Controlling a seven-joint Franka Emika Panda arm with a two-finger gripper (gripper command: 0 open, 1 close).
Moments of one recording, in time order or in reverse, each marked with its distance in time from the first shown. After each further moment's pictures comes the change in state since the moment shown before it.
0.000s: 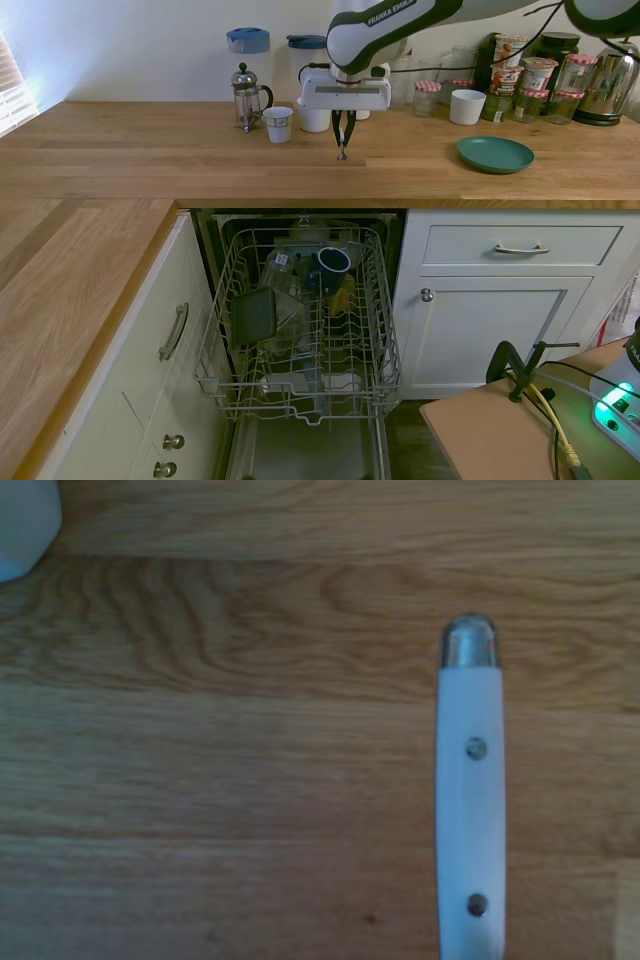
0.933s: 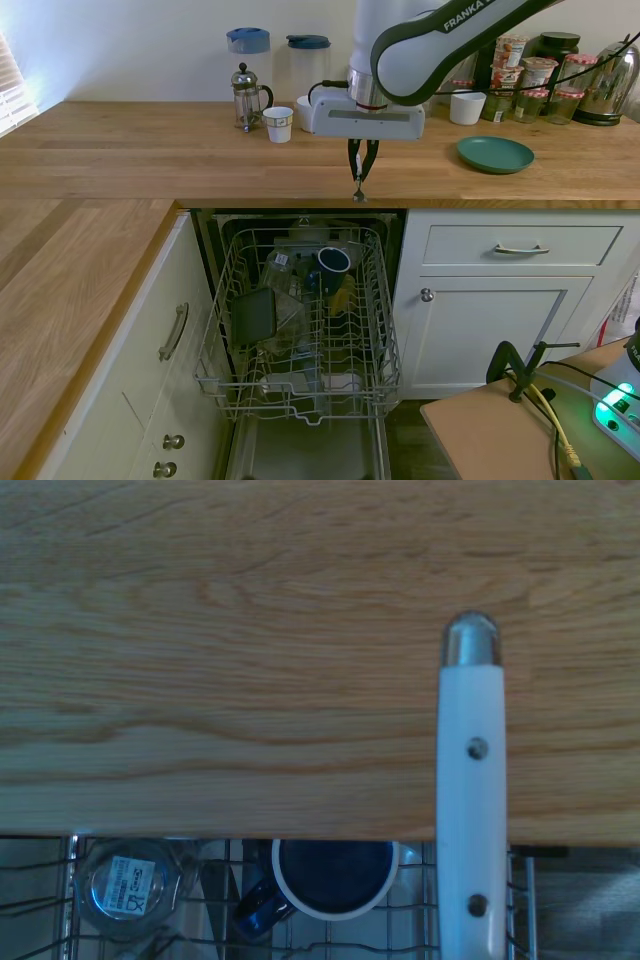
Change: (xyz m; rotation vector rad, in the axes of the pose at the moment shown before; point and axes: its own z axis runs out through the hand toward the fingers) arm -0.134 0.148 -0.025 0.026 0.000 0.023
